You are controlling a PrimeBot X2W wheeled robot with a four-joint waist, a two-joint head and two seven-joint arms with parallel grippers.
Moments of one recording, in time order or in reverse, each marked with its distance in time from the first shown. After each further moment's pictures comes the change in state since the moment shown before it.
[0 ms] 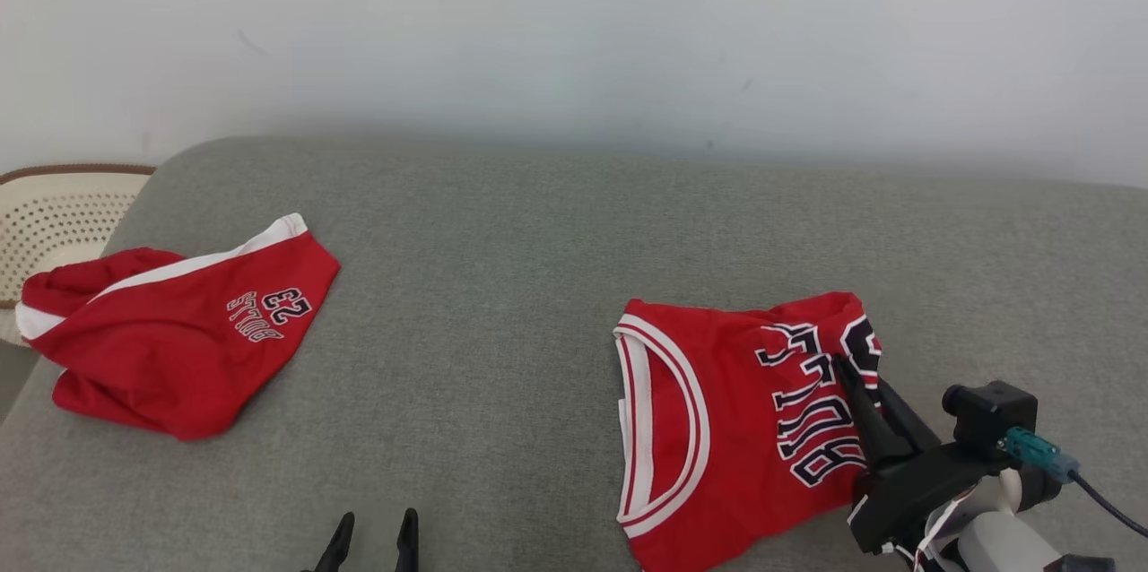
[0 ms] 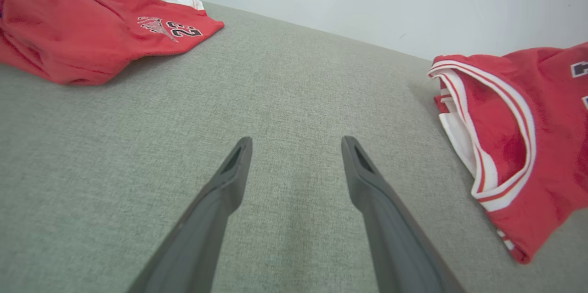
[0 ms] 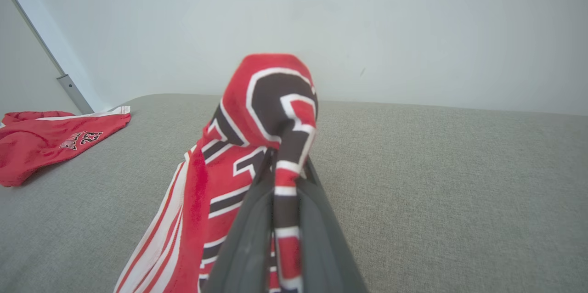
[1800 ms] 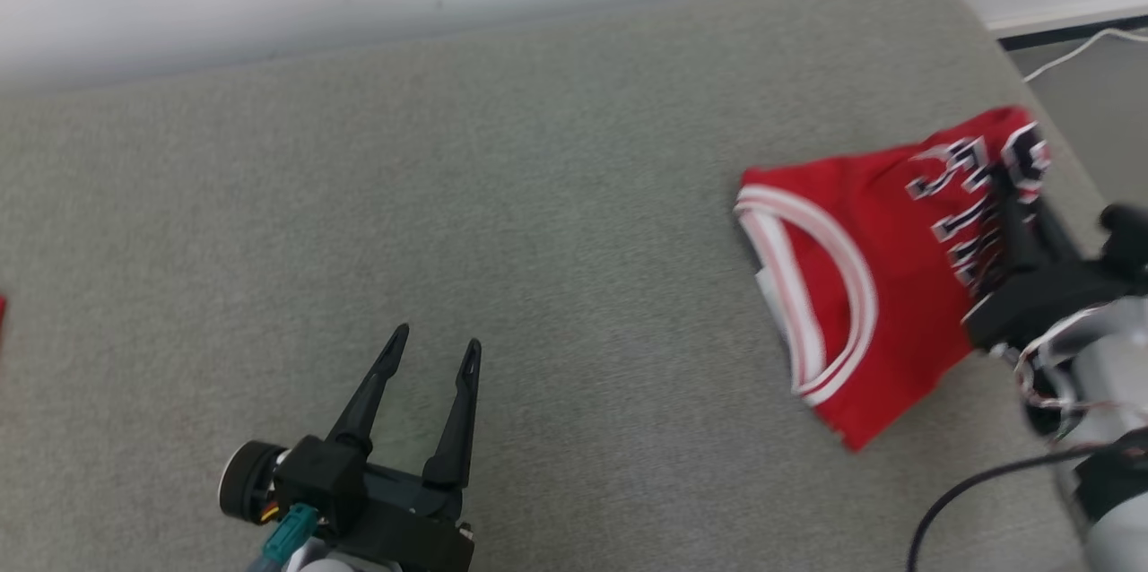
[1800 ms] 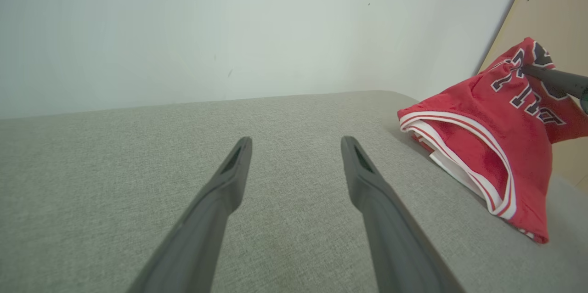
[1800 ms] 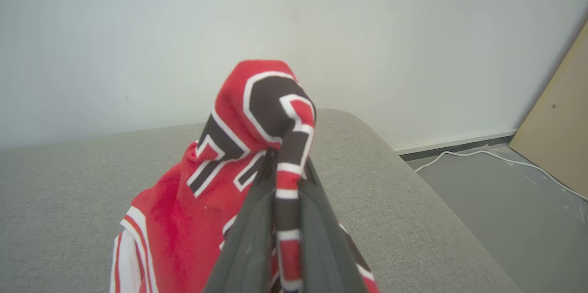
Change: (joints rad) left arm -0.174 0.000 -0.063 -0.227 0.156 -0.034 0.000; right arm -0.267 0.009 -0.274 0.181 -0.148 0.000 0.000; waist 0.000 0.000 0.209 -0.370
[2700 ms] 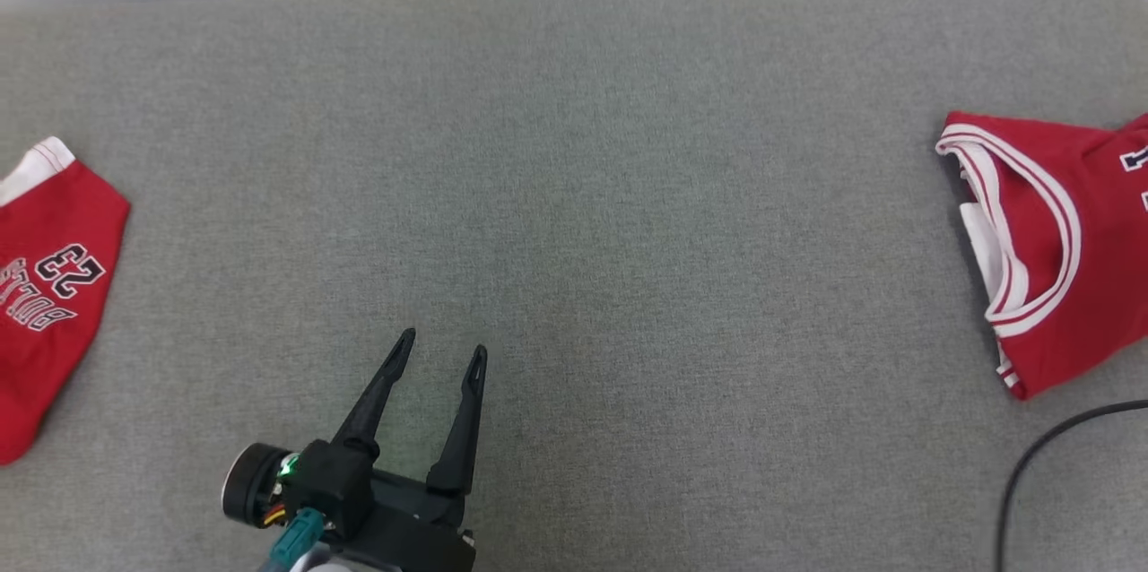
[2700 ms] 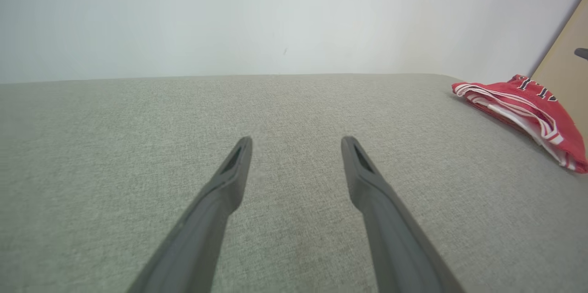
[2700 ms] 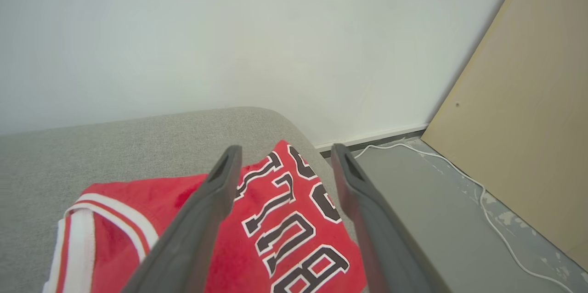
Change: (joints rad) left arm -0.011 0.000 -0.007 0.005 0.027 -0.007 0.000; right arm -0.156 -0.071 -0.577 0.251 -0.463 0.000 0.000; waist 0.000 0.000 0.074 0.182
